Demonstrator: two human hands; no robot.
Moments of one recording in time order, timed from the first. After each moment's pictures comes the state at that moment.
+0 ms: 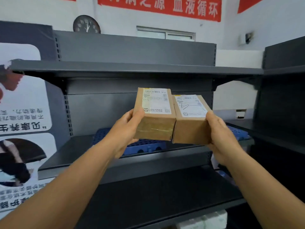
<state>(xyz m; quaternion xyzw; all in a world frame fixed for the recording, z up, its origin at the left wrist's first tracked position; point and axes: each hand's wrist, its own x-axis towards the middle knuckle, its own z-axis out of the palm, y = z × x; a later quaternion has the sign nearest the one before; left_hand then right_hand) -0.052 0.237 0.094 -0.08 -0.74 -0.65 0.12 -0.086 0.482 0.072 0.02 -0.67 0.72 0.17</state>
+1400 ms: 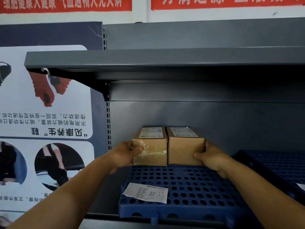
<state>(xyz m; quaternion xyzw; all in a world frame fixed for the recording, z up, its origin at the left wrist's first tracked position) -0.225 0.026 0.055 0.10 -0.83 -0.54 0.09 -0.328 0.280 0.056 0.16 -0.86 0.48 -0.05</state>
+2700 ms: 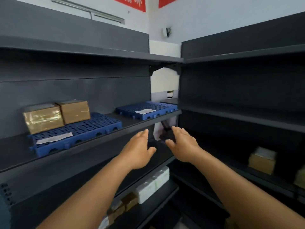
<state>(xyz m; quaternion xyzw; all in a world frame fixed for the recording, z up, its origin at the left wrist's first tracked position) 0.010 0.301 0.017 -0.29 -0.93 -0.23 0.02 0.057 0.452 0.016 -0.13 -0.96 0.21 0.15</state>
